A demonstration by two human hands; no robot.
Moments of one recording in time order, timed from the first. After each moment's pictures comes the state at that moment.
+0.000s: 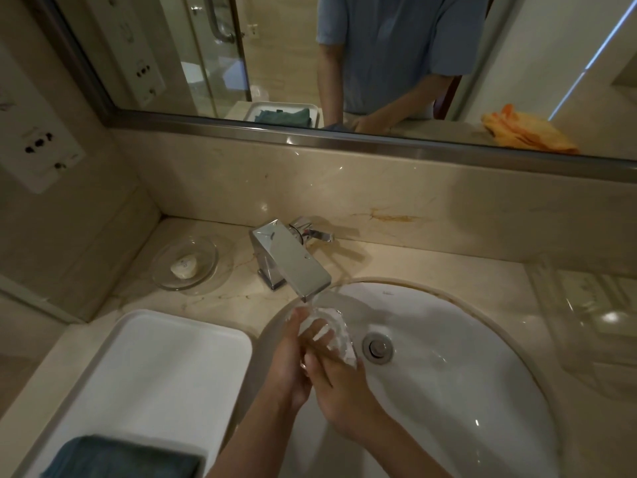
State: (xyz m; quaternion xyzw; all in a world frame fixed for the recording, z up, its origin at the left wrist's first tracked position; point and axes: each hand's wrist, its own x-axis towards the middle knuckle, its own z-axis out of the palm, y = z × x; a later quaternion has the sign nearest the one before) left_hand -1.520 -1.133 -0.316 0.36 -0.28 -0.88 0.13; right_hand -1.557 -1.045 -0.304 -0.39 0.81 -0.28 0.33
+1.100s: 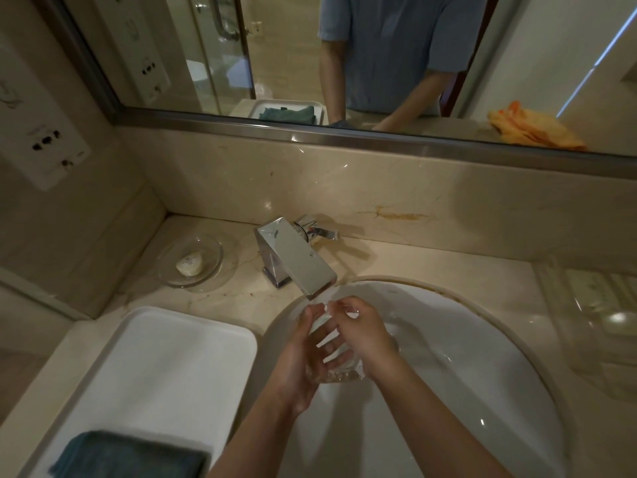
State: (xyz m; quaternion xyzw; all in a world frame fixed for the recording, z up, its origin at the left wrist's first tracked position) left_hand -1.514 -1.128 -0.298 0.31 -0.32 -0.89 0.12; right_hand -1.609 -1.076 -0.287 -0.09 0.74 -0.52 0.41
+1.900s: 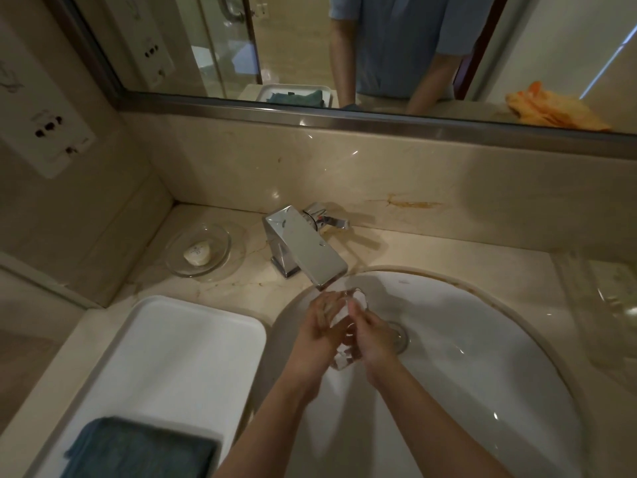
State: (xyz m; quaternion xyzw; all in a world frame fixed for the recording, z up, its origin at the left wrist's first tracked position) left_hand -1.519 -1.128 -0.308 0.34 -0.54 -0.75 0.16; right_hand -1.604 -1.072 -0.347 0.02 0.71 -0.59 0.39
